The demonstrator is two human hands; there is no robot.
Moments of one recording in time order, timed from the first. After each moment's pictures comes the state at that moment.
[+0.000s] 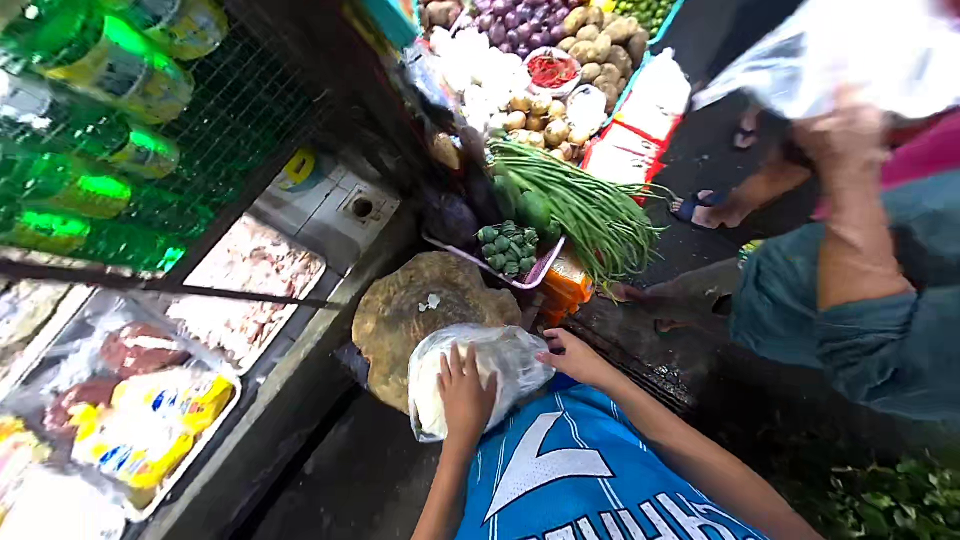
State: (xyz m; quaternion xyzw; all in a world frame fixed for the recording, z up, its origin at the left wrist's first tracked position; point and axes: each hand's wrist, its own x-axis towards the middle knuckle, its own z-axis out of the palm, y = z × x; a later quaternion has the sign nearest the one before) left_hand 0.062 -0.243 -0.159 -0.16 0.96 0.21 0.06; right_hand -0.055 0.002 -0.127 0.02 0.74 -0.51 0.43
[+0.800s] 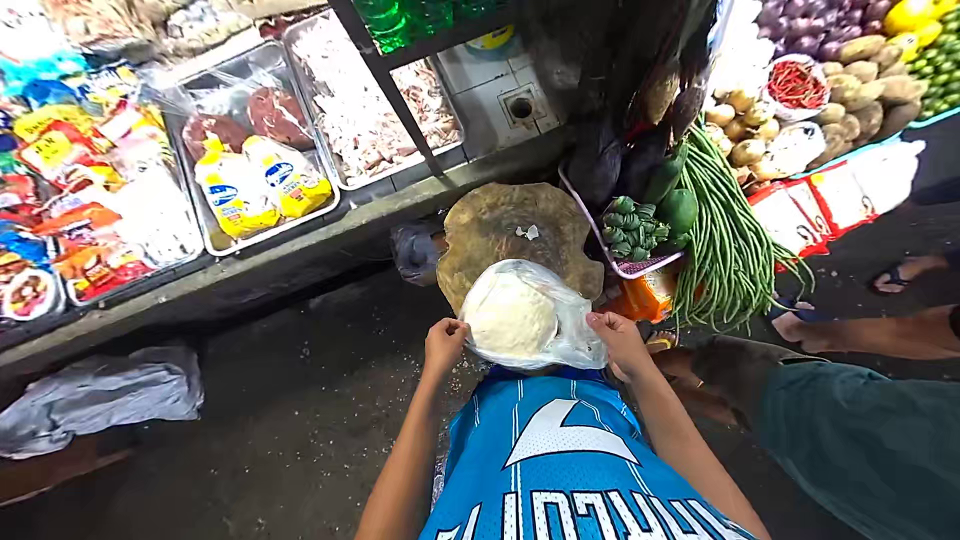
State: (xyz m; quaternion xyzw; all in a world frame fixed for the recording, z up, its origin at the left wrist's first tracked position) left_hand 0.179 -0.331 -0.170 -0.52 0.69 0.50 0.04; right_hand -0.056 -0.061 -0.119 -0.02 0.71 -0.57 0.41
